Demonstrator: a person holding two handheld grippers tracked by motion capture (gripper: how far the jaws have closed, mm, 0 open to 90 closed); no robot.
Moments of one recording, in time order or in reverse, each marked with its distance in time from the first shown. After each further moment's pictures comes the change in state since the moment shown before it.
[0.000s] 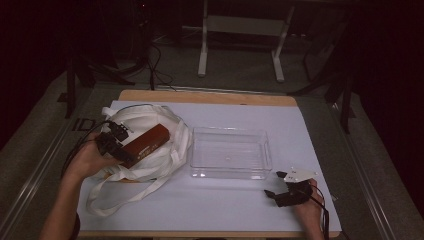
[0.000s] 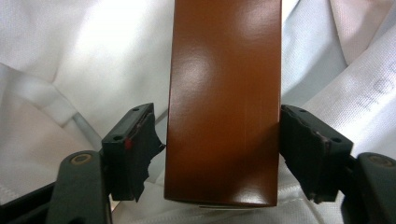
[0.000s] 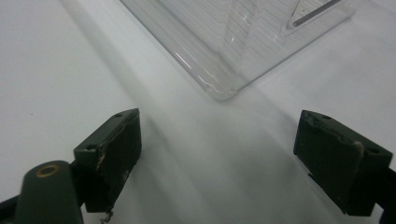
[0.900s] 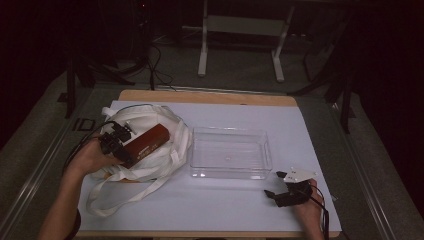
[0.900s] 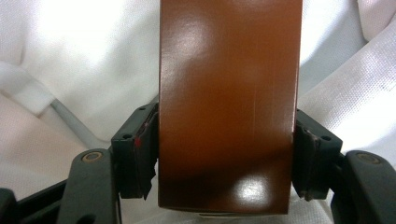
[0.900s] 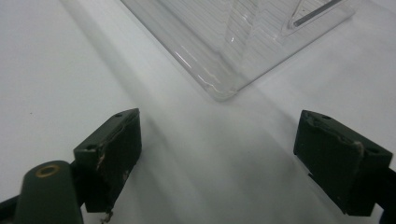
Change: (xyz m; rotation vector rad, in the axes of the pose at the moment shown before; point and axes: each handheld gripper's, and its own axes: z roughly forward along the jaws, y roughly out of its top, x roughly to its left) left arm 0.004 0.008 0.014 0.137 -0.032 0.013; right arm 0.000 0.000 0.000 0.002 -0.003 -0.003
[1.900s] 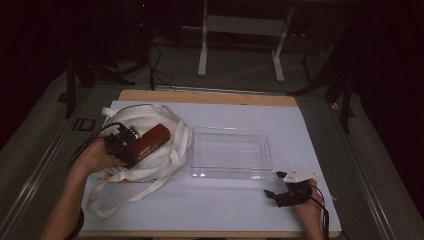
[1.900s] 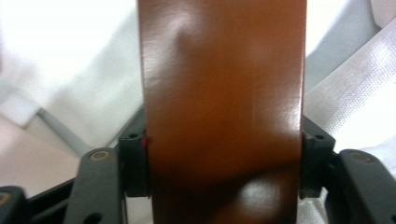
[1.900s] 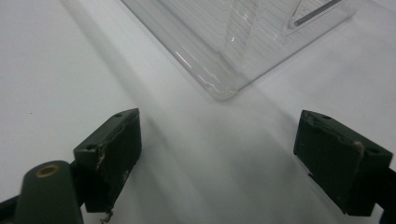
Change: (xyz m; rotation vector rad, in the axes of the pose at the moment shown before) left arm -0.006 0.008 0.012 0.063 0.007 0.051; right arm 0.000 0.000 0.000 0.001 0.001 0.001
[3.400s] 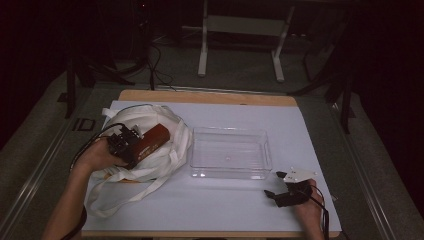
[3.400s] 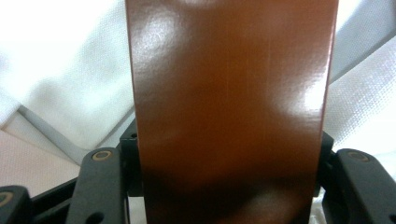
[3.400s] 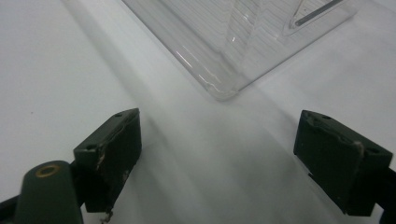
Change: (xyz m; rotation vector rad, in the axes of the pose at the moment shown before) left arm 0.003 0.007 0.010 0.063 -0.023 -0.014; right arm 0.000 0.000 0.000 0.002 0.002 -0.002
